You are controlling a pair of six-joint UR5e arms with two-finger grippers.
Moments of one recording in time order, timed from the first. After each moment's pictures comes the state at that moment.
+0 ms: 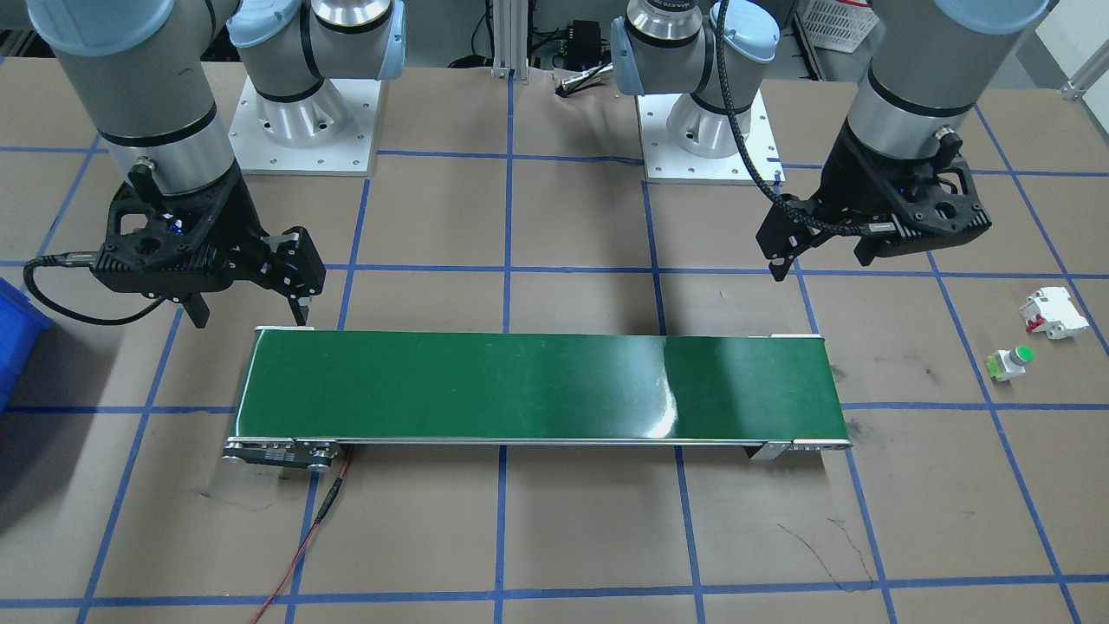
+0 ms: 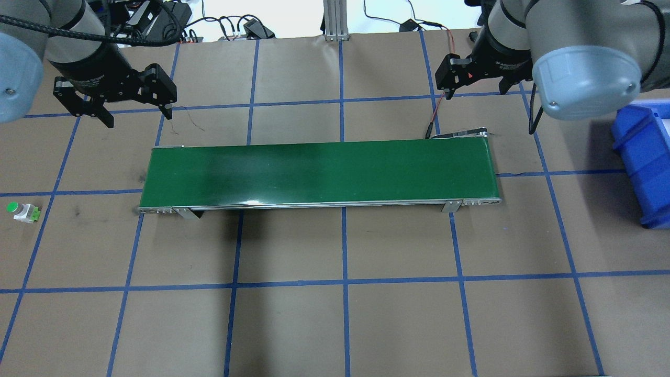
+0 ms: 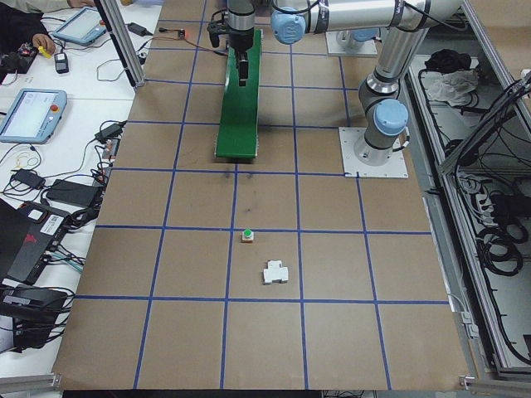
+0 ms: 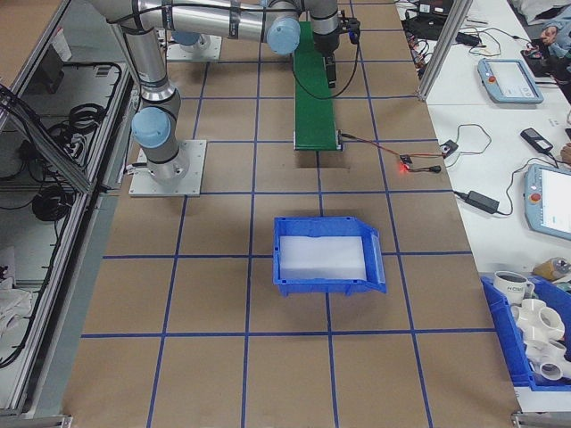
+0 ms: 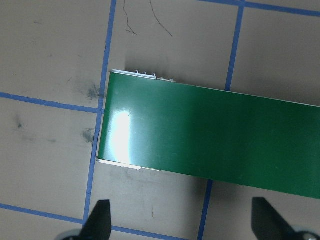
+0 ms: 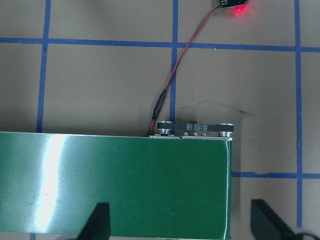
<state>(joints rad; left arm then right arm) -1.47 -1.59 -1.60 -1.46 1.65 -0.06 1.58 -1.49 1.65 -1.95 -1.58 -0.03</state>
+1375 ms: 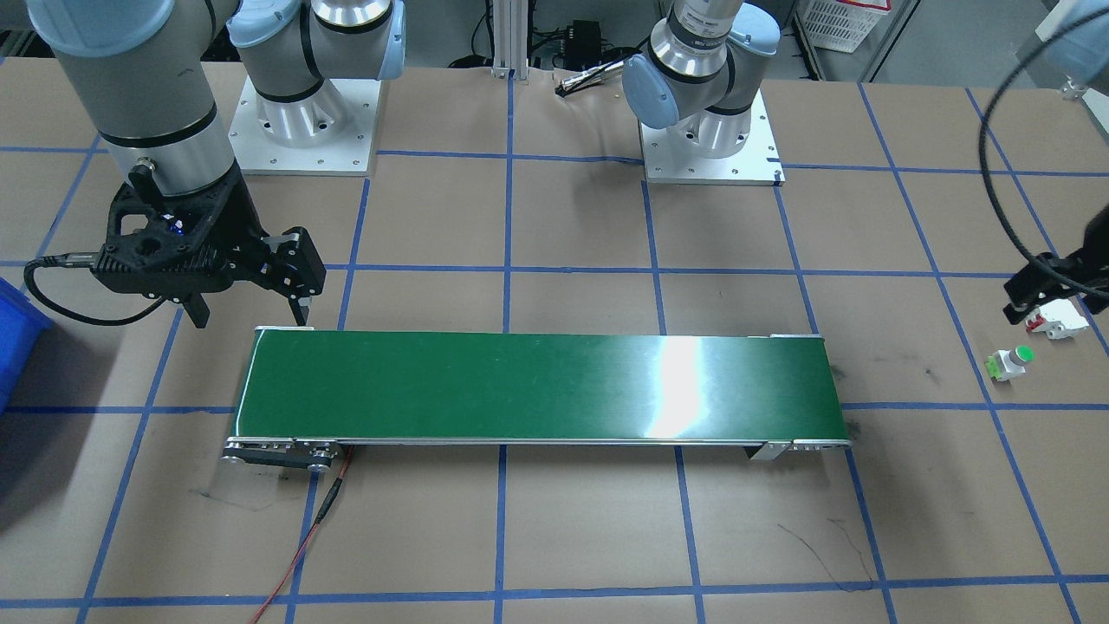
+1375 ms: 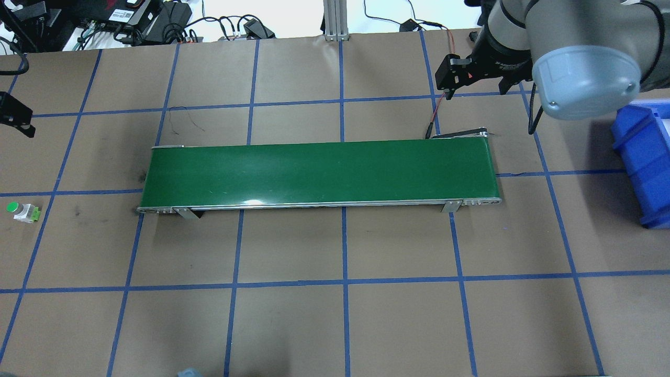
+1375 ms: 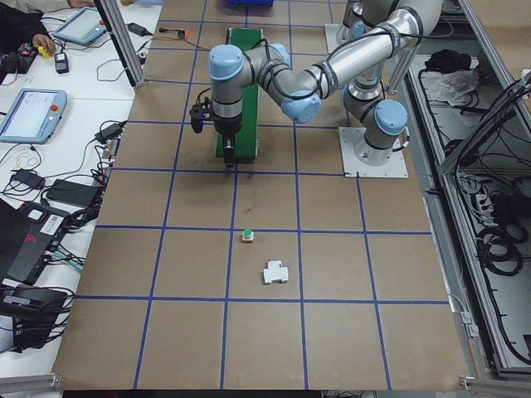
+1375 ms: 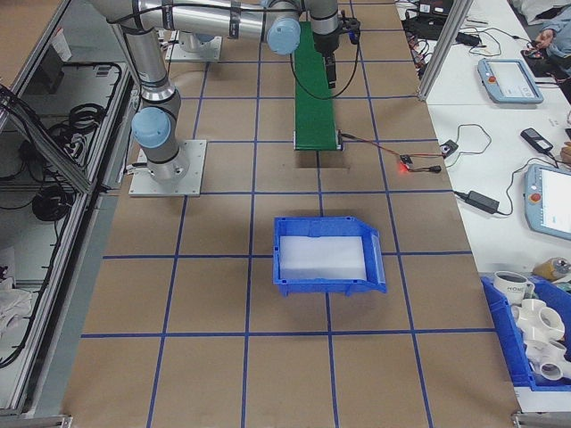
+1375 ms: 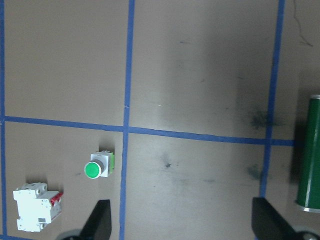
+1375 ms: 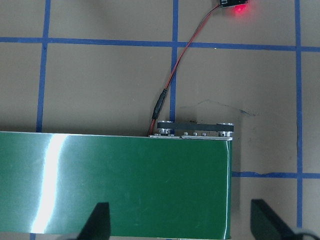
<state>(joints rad) -0.97 -1.74 -1.59 -1.29 1.64 0.52 1.58 -1.49 1.65 -1.94 -1.58 -0.03</state>
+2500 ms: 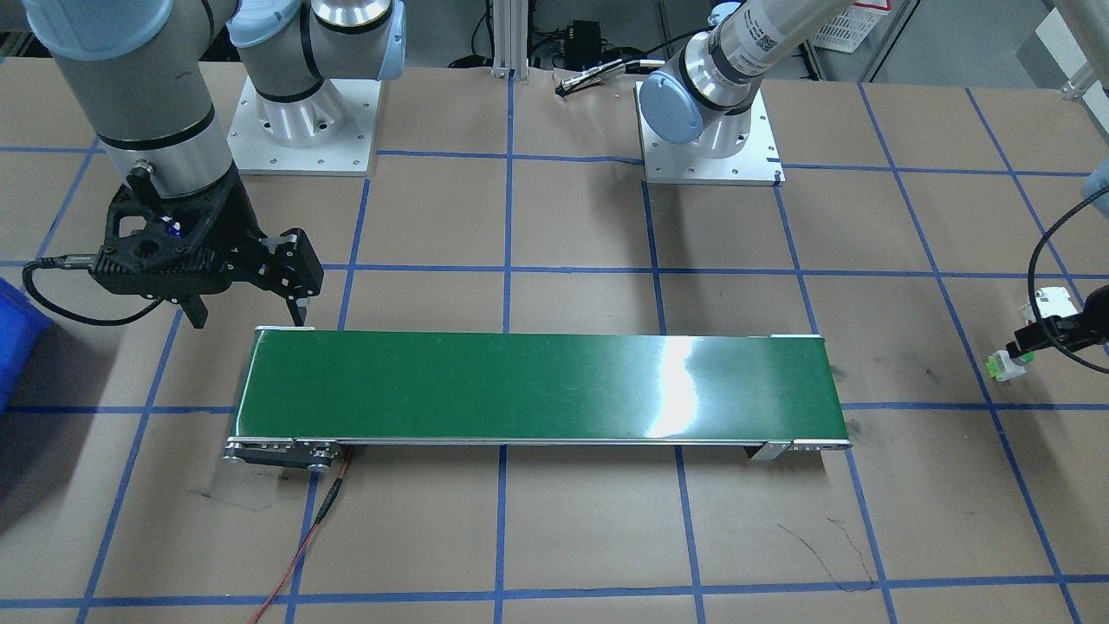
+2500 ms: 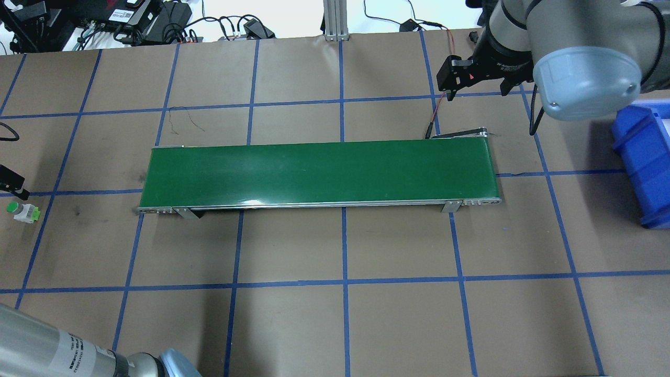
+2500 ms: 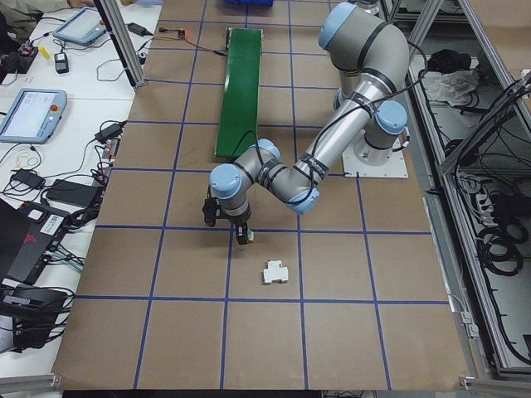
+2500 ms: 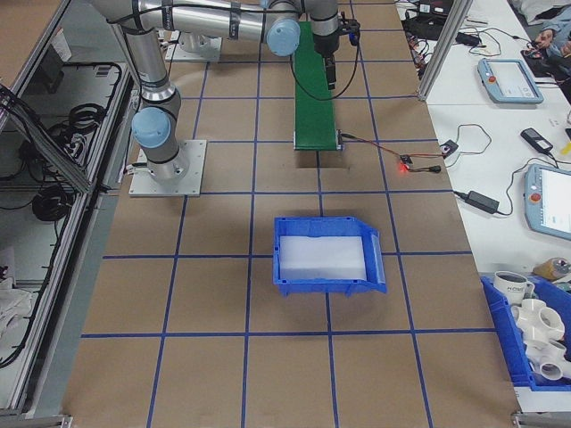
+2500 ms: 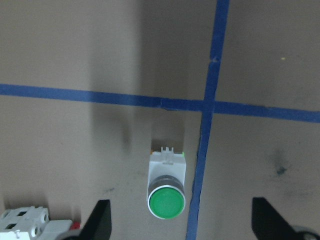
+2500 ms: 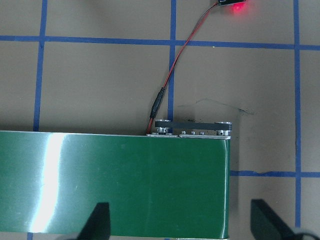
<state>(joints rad) -0.75 -2.05 -1.59 -1.16 1.65 0.72 1.58 -1.49 1.66 -1.94 -1.58 -0.03</state>
